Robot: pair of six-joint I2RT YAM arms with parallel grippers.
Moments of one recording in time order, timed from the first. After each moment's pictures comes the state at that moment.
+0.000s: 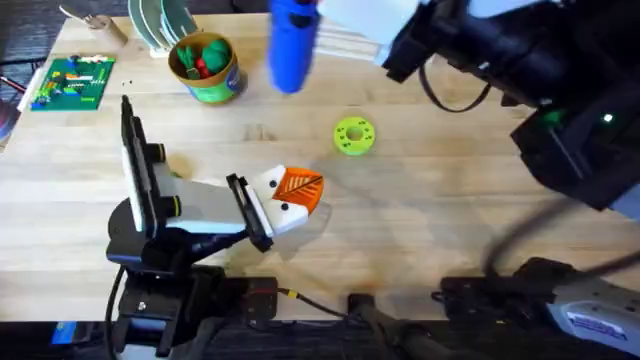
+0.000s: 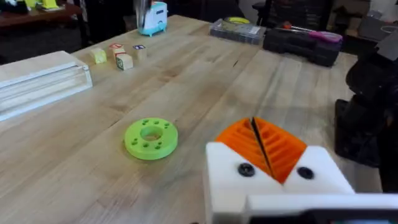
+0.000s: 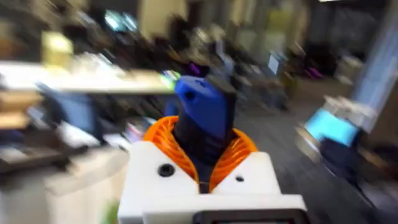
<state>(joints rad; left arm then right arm) -0.08 0.01 0.01 -0.09 1.02 0.00 0.66 1.15 0.82 0.70 -0.49 0.02</state>
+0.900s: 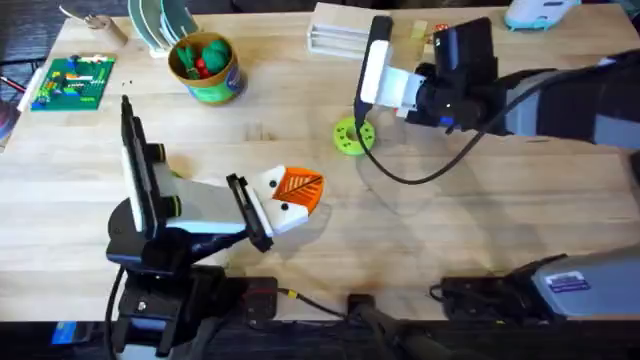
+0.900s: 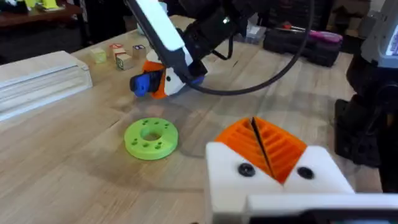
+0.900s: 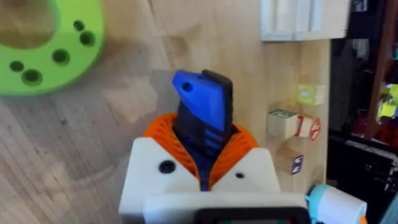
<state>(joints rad) -0.08 0.01 0.01 -0.09 1.02 0.00 0.32 1.64 0.82 0.00 0.09 -1.11</state>
